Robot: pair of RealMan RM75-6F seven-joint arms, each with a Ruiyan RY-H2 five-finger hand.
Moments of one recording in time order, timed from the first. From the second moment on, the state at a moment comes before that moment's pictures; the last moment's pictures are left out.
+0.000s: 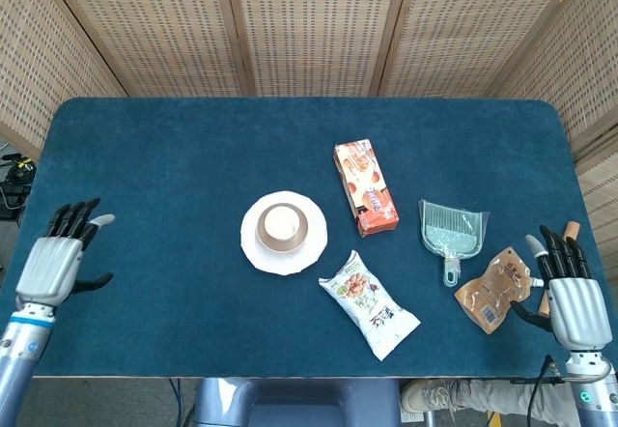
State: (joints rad) left arm -0.28 -1.14 -0.14 -1.73 1.40 1.25 0.18; right arm 0.09 -1.18 0.08 -1.54 -1.55 1.54 0.03
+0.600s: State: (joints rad) left arm -0.76 -1.36 -0.29 -1.68 0.93 0.89 0.63; right arm 0.10 -1.17 0.12 -1.48 -1.46 1.48 0.15
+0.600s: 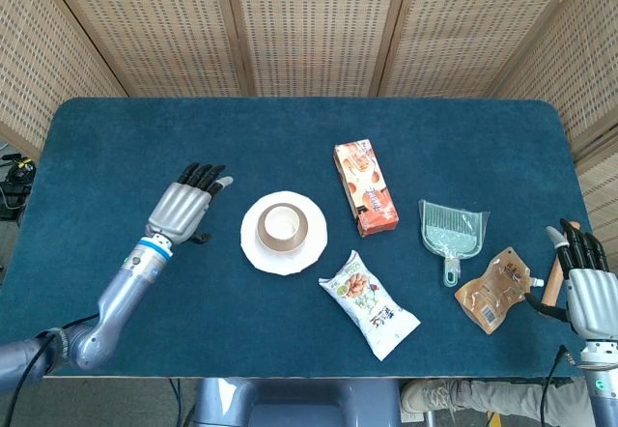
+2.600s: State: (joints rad) left arm -0.99 -1.34 -0.15 -1.62 0.67 0.98 0.62; right arm 0.08 -1.14 0.15 -1.47 -1.43 1.50 0.29
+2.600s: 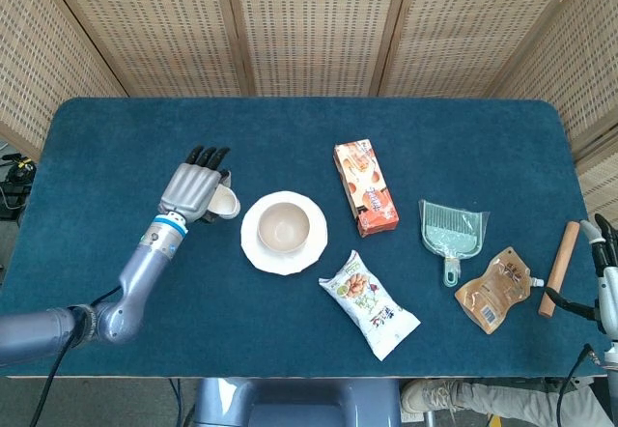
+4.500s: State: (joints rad) left arm -0.46 -1.18 0.02 -1.73 1.22 1.50 0.35; right arm 0.05 -1.12 0.11 -1.55 -1.50 1.57 0.07
